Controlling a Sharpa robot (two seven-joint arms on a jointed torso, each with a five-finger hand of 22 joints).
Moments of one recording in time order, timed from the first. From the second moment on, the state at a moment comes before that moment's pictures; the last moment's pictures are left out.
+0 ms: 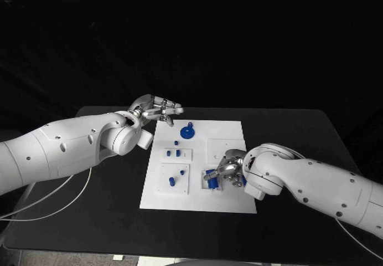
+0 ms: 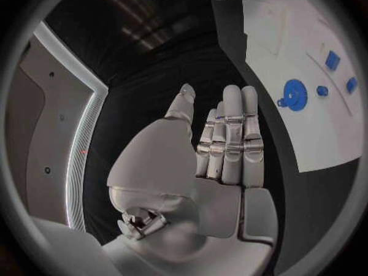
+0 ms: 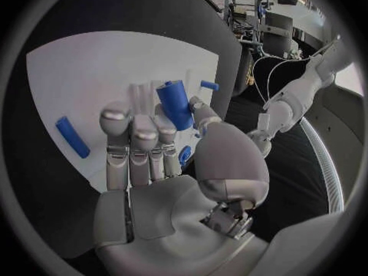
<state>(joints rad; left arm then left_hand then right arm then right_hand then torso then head) 1.31 -0.78 -0.13 1.30 -0.26 -0.25 0.25 1.36 -0.03 -0.09 0.01 0.15 1.03 0.13 0.07 0.06 1.20 0.08 0.06 0.06 1.27 0.00 0.78 0.25 0.08 1.26 -0.02 0.08 1.16 1.03 -0.62 0.11 1.52 -1.05 -0.02 -0.70 1.06 -0.04 0.20 -0.05 0.24 1.23 0.05 0.06 0.13 1.39 -0.05 0.92 1.25 1.46 -0.10 1.03 1.07 0.07 1.47 -0.12 0.73 1.31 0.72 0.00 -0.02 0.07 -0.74</state>
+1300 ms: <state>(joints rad) 1.31 -0.77 -0.13 1.30 -0.26 -0.24 0.23 1.36 -0.03 -0.09 0.00 0.15 1.02 0.14 0.07 0.06 1.20 0.08 0.06 0.06 1.27 0.00 0.78 0.25 0.08 1.26 -0.02 0.08 1.16 1.05 -0.56 0.07 1.44 -1.11 0.02 -0.69 1.02 -0.12 0.11 0.24 0.05 1.25 0.04 0.06 0.13 1.39 -0.05 0.90 1.23 1.46 -0.10 1.01 1.08 0.07 1.47 -0.13 0.71 1.31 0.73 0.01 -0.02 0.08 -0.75</state>
